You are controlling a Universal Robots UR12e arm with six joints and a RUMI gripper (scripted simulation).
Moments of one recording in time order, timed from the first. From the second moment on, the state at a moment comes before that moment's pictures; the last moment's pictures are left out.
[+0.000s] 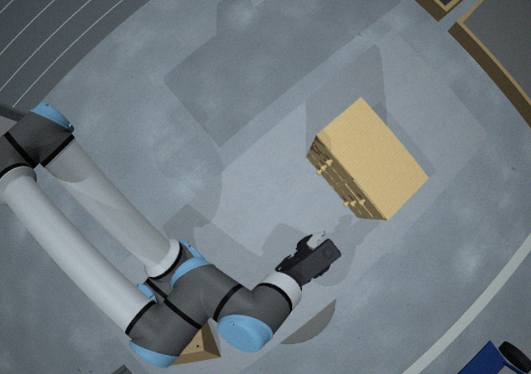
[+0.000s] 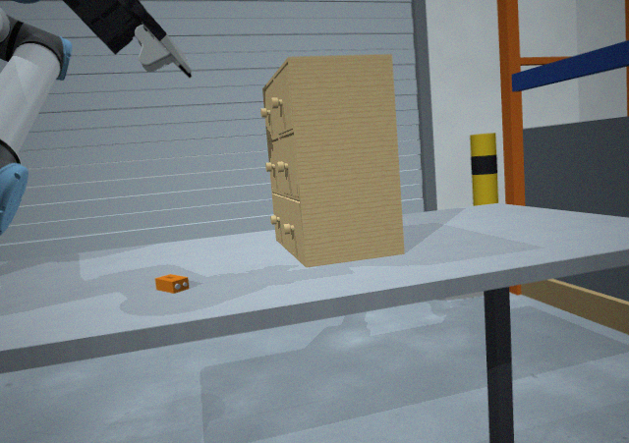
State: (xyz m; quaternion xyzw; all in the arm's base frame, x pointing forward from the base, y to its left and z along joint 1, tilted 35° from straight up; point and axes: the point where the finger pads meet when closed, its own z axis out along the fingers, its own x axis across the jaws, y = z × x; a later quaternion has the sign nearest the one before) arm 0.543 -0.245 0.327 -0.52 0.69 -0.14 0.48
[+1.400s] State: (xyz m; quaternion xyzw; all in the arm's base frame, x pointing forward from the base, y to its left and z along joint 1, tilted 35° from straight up) arm 0.501 -0.262 0.351 -0.63 0.70 0.04 0.34
